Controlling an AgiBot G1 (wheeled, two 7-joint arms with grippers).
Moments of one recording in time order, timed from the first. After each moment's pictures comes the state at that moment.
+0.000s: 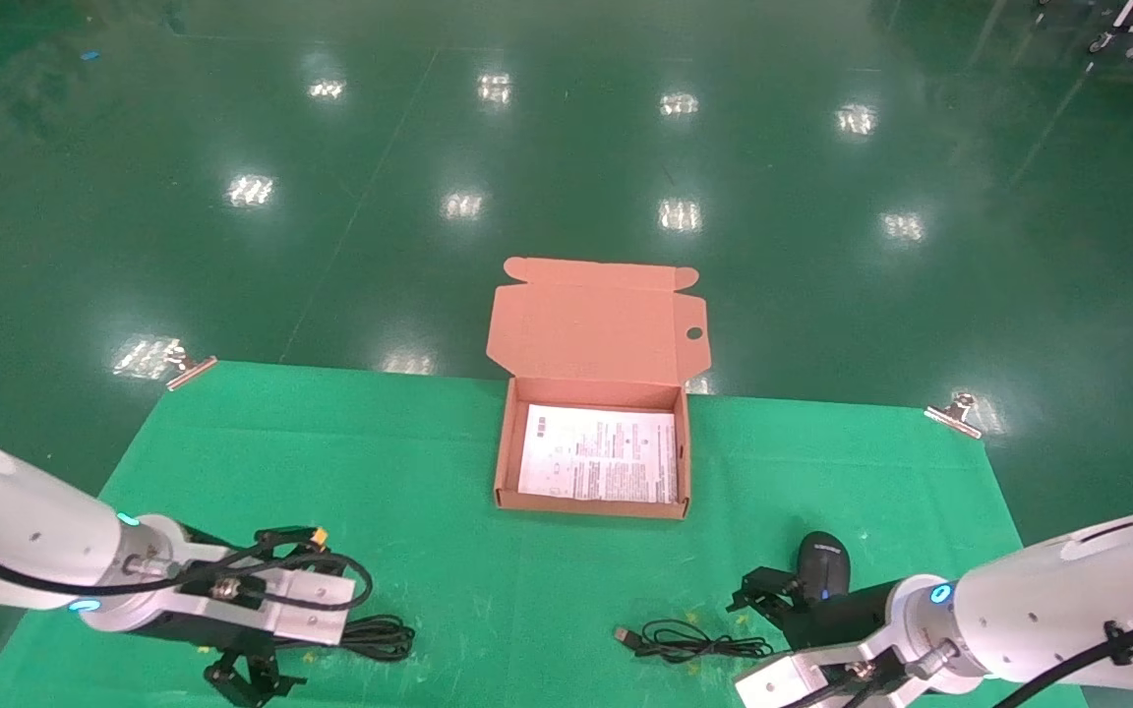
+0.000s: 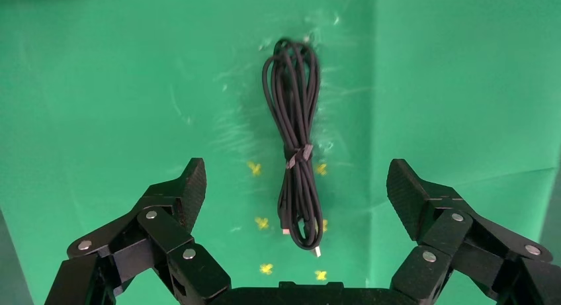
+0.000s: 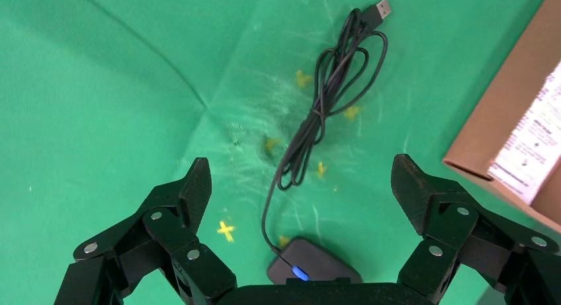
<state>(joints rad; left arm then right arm) -1.48 0.87 1.01 -1.30 1.95 1.34 -0.33 1.32 -0.88 -0.87 1.34 -1.99 -1.27 -0.07</state>
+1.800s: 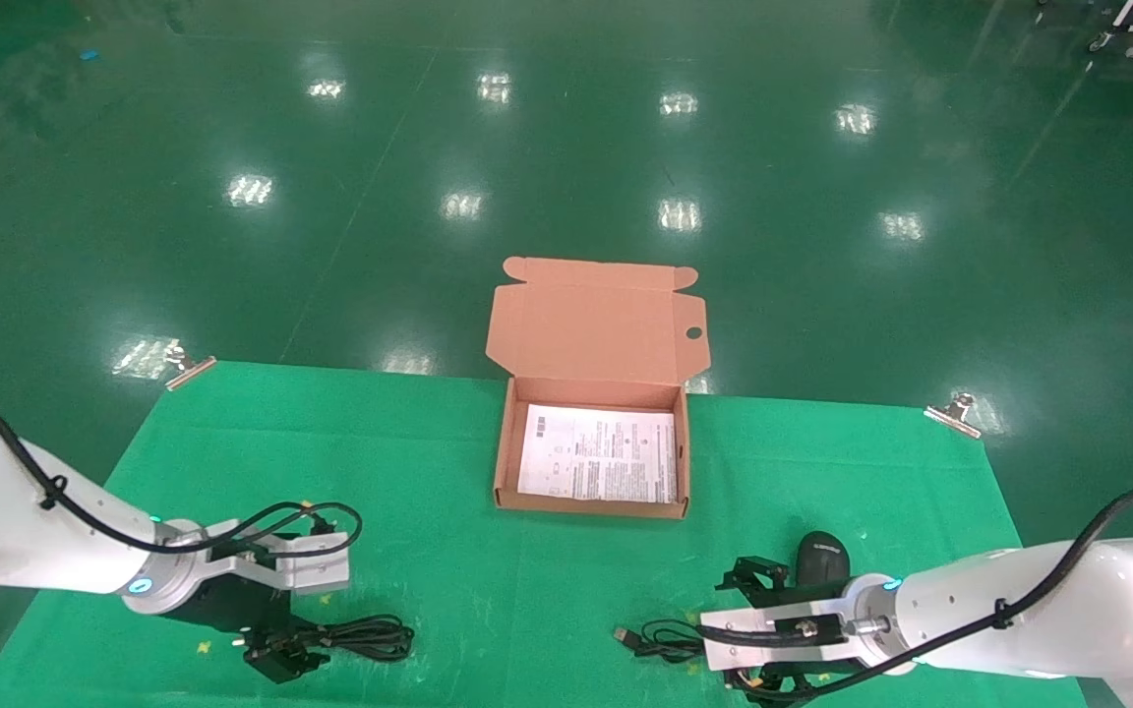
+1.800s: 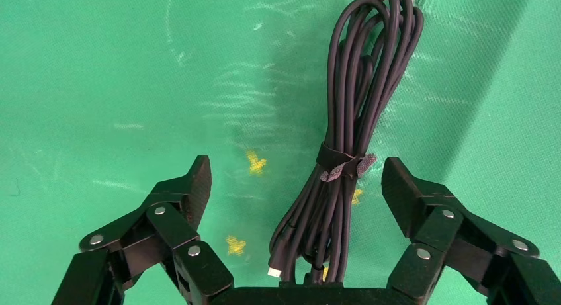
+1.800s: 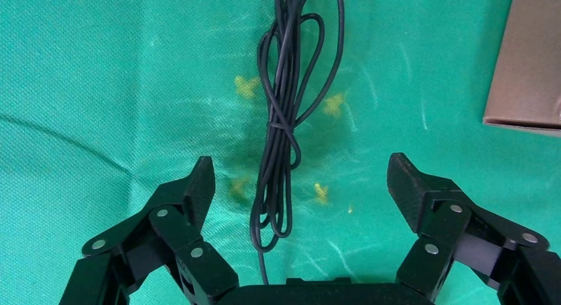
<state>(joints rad) -1.48 1.10 0.95 -0.48 1.84 1.09 -0.05 1.26 -1.04 -0.83 0.94 -2.00 -1.02 -0.03</state>
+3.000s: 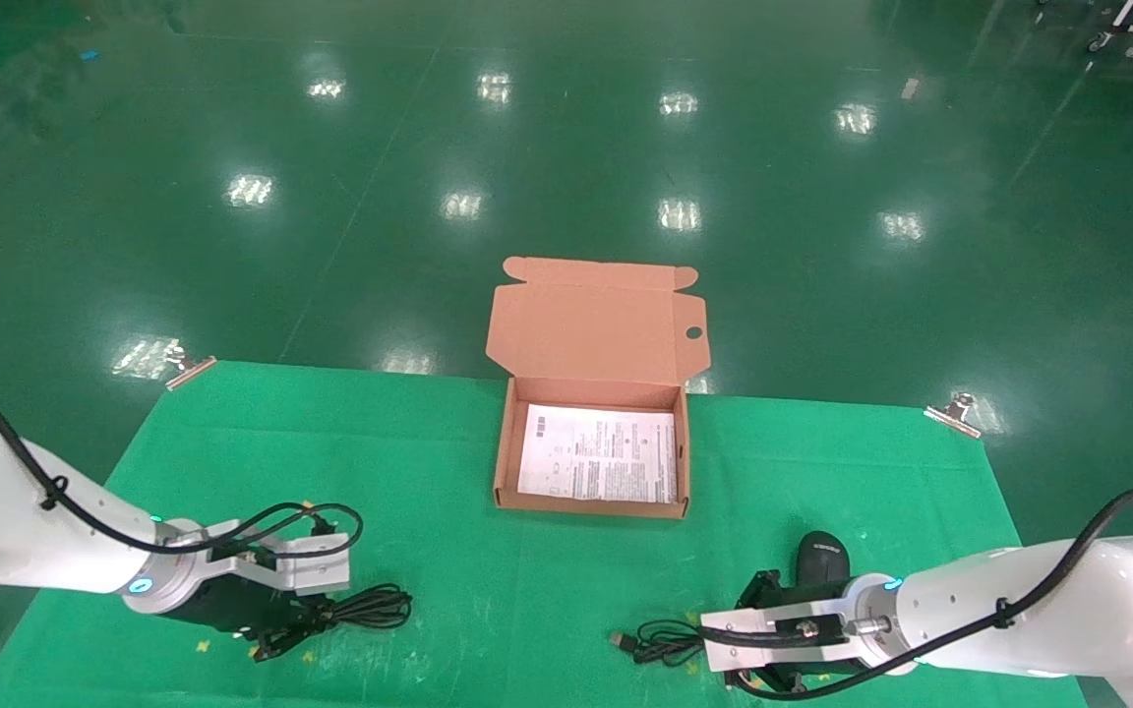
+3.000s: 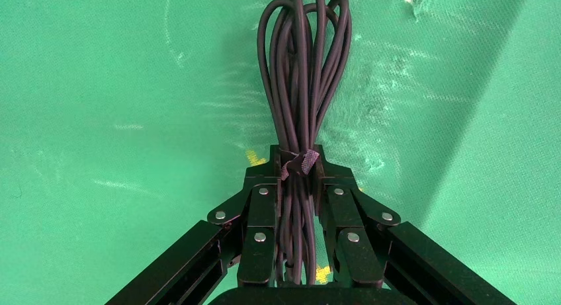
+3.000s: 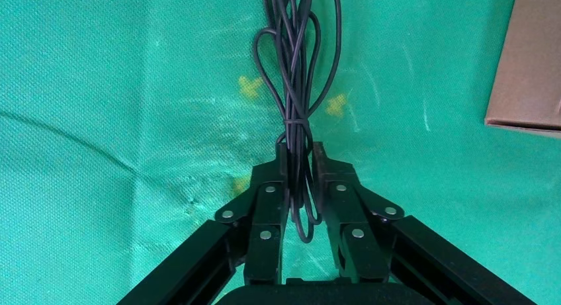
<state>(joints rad) -1.48 1.10 0.95 -0.50 1.85 1.10 -0.06 1.26 -1.04 -0.83 0.94 -2.00 -1.03 -0.02</state>
